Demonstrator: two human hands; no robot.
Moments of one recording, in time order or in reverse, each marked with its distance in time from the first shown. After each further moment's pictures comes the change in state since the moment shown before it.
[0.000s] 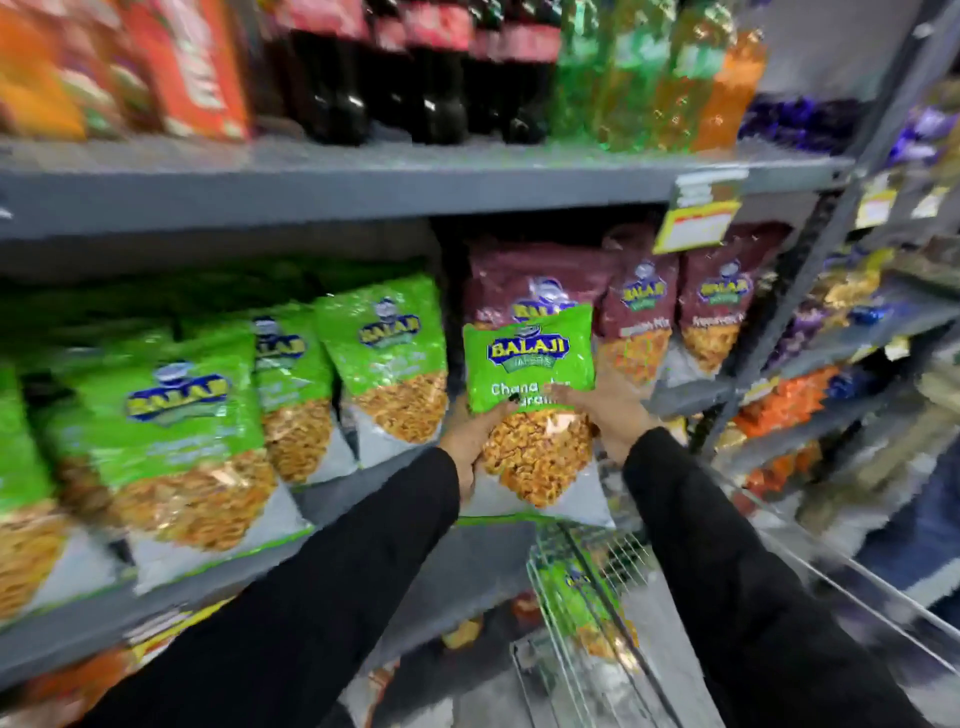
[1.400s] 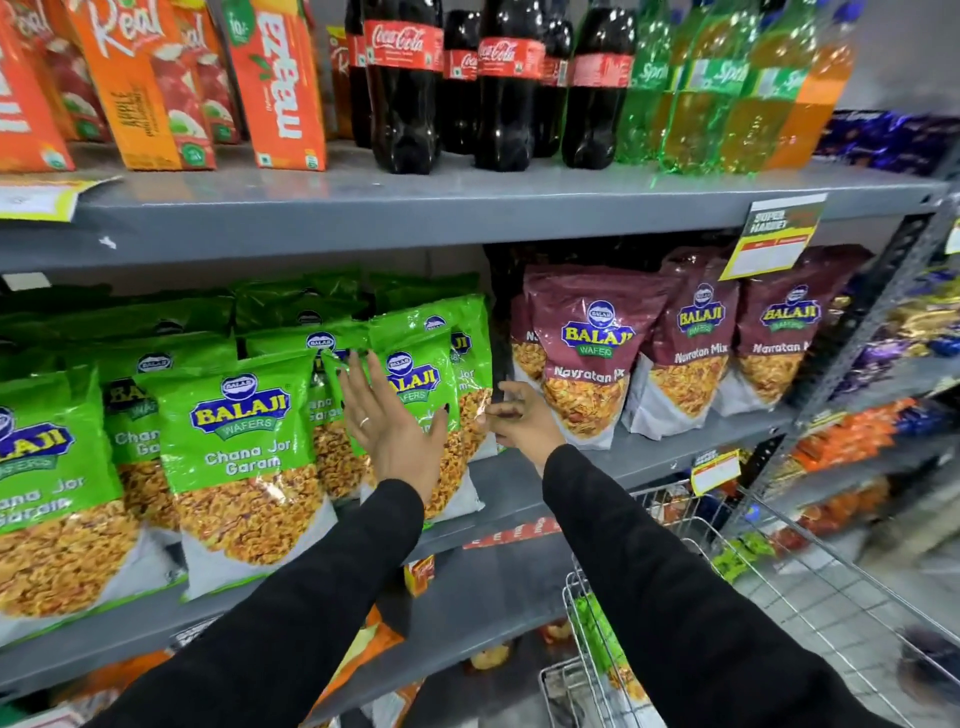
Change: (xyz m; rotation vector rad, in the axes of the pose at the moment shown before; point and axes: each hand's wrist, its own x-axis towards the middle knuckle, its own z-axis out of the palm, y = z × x) left_hand -0.005 0.014 -0.080 0.865 0.750 0.567; right_hand 0.037 0.028 0.104 -0.161 -0.097 0.056
